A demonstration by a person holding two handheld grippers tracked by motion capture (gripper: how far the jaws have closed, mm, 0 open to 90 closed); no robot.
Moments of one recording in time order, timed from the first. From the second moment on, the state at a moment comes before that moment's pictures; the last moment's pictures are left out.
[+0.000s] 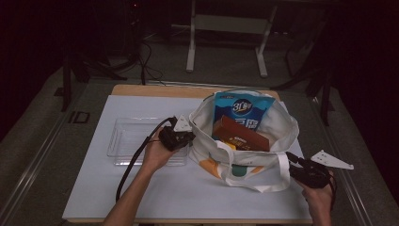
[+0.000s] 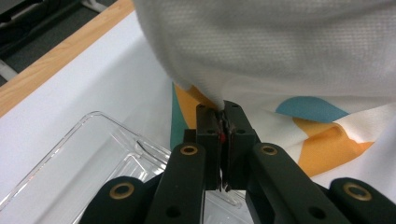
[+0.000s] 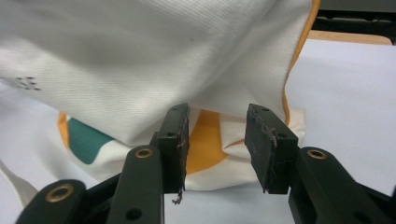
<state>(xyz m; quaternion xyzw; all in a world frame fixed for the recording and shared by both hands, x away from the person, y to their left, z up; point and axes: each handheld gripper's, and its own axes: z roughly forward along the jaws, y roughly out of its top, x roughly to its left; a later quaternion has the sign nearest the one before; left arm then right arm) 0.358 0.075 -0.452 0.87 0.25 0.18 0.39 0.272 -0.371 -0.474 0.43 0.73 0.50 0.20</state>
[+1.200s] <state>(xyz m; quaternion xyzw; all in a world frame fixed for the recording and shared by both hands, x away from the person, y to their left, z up) 0.359 0.117 -0.389 0.80 0.29 0.16 0.50 0.282 -0.356 -0.458 0.39 0.73 0.52 0.19</state>
